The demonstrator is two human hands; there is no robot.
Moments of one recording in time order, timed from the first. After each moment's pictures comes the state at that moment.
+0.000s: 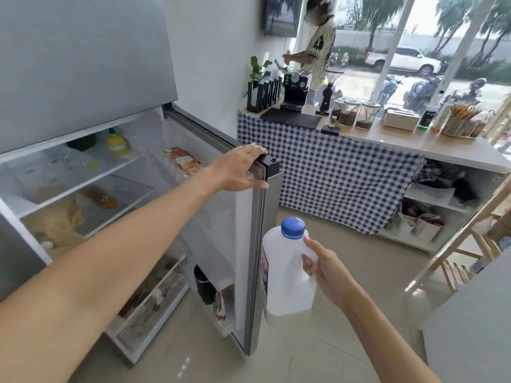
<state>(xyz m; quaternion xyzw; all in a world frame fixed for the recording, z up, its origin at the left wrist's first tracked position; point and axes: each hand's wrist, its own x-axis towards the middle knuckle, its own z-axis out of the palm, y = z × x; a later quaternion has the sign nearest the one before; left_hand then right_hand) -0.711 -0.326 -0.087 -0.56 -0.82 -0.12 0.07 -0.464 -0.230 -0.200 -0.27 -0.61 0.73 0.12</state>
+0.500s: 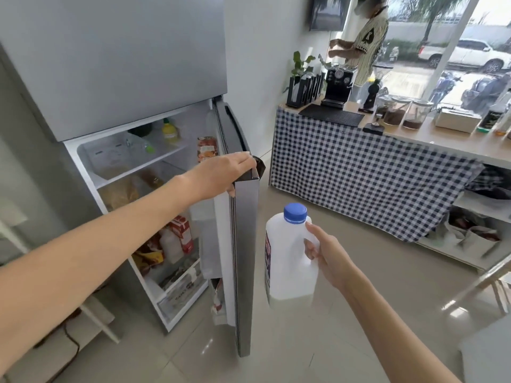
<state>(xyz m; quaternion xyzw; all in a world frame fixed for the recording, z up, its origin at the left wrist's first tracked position) -0.694 -0.470 -0.086 -0.56 -0.82 -0.01 0.13 -0.502 -0.284 -0.195 -0.26 -0.61 0.75 0.07</state>
